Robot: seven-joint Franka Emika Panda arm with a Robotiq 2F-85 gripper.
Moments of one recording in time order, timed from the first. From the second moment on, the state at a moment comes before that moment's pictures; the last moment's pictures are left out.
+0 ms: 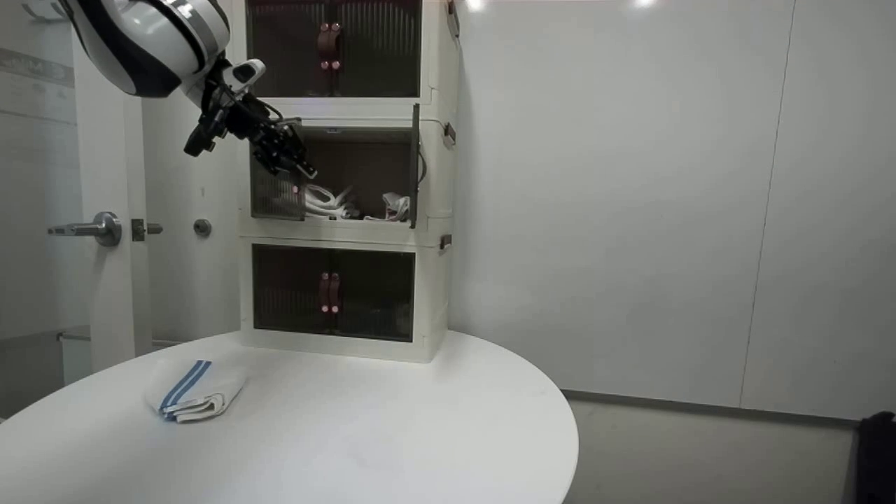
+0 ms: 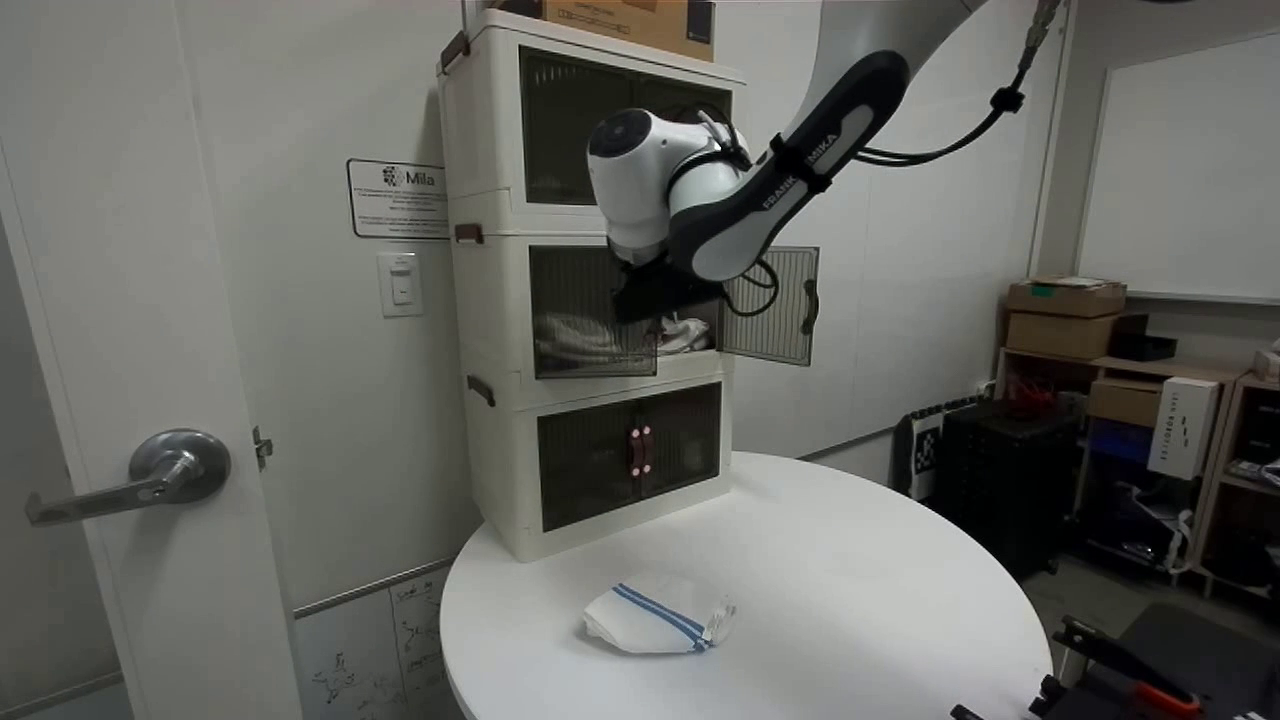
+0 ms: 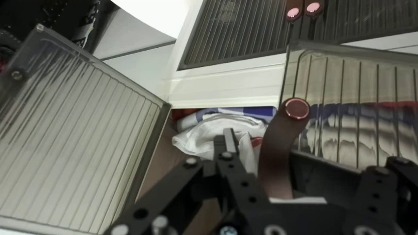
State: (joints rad) arm 0.14 0.32 0.07 -1.83 -1.14 2.37 1.40
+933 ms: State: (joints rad) arm -0.14 0.10 0.36 -2.02 -0.33 2.60 0.41
